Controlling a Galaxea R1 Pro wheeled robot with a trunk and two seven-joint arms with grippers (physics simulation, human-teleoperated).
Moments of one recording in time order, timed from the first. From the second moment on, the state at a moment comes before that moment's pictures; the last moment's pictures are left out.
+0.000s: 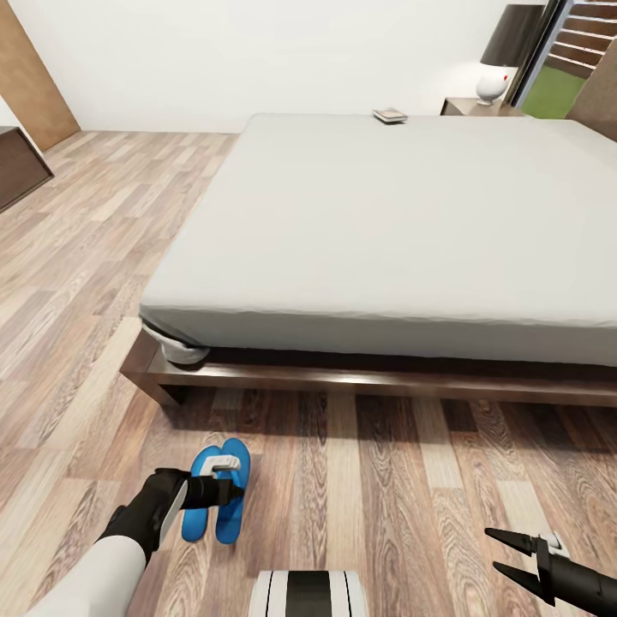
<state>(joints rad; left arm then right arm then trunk) -0.65 0.01 0.18 -0.58 -0.22 0.60 -0.46 -0.44 -0.59 0.25 -0.30 -0.82 0.73 1.28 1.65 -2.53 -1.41</state>
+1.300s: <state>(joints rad) -0.65 0.02 0.05 -0.59 -0.23 0.60 -0.46 -0.44 -0.60 0.24 -0.33 -0.83 0.72 1.30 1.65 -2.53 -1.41</state>
